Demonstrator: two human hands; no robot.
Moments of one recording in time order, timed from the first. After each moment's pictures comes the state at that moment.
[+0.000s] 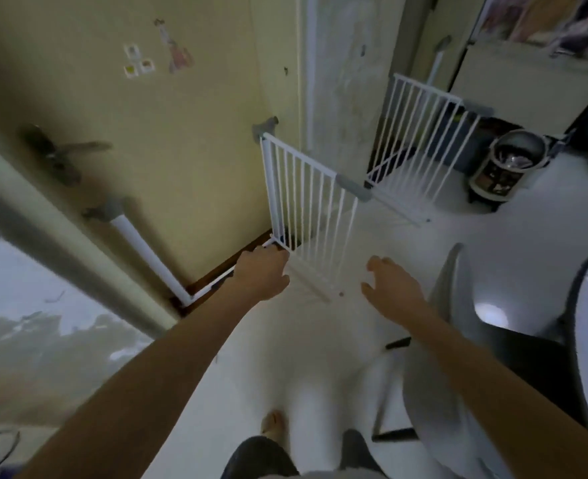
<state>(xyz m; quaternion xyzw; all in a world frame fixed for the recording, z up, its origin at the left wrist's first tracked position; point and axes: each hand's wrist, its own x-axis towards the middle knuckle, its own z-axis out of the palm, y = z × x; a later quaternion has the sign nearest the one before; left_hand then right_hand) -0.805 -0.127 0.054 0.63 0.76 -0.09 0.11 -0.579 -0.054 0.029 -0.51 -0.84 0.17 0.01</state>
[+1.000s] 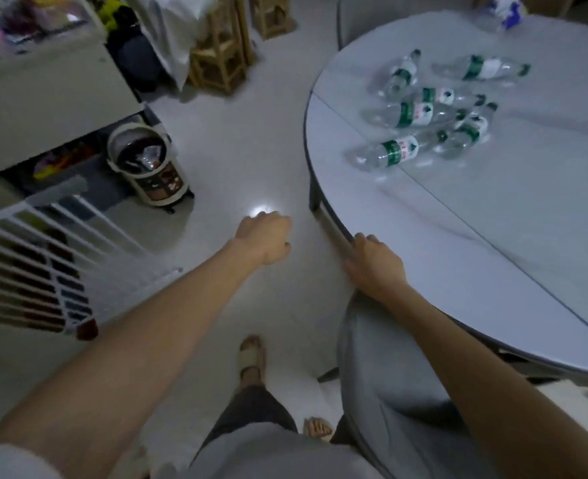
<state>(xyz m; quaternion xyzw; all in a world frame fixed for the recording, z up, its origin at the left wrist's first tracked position) -0.384 0.480 0.030 0.97 0.15 -0.19 0.05 -0.314 0.289 0.000 -0.94 -0.27 0.19 0.10</state>
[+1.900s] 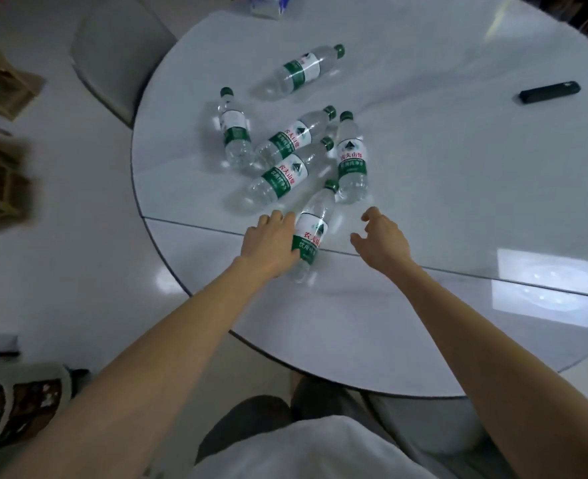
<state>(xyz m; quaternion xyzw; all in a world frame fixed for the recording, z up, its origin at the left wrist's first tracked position) 0.026 0.499 -0.022 0.97 -0.18 -0.18 0.05 -0.004 0.306 -0.036 -0.93 0.20 0.13 0.27</state>
